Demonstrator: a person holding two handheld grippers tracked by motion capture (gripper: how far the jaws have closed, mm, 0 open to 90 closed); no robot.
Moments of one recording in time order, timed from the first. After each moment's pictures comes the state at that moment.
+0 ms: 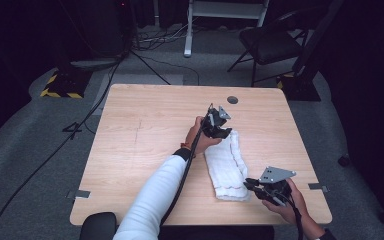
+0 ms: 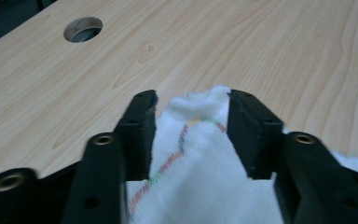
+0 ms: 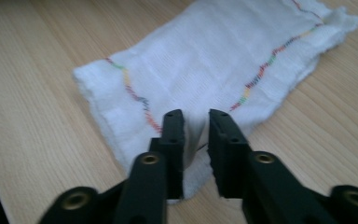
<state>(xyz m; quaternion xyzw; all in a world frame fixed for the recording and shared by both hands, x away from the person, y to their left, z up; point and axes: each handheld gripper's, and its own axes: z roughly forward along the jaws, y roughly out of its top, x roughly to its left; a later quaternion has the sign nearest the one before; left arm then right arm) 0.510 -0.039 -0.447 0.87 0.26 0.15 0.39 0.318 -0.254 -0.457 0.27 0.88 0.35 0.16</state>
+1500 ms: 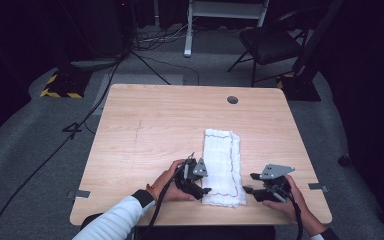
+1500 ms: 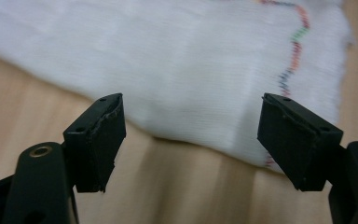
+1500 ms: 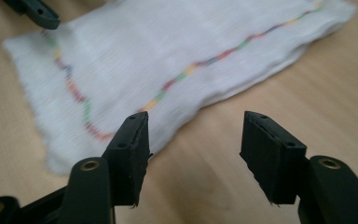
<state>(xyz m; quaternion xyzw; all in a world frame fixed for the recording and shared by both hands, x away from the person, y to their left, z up) 0.368 0.038 -0.476 0.92 0.16 0.08 0.34 0.337 -0.264 -0.471 0.28 0.88 0.35 0.14</state>
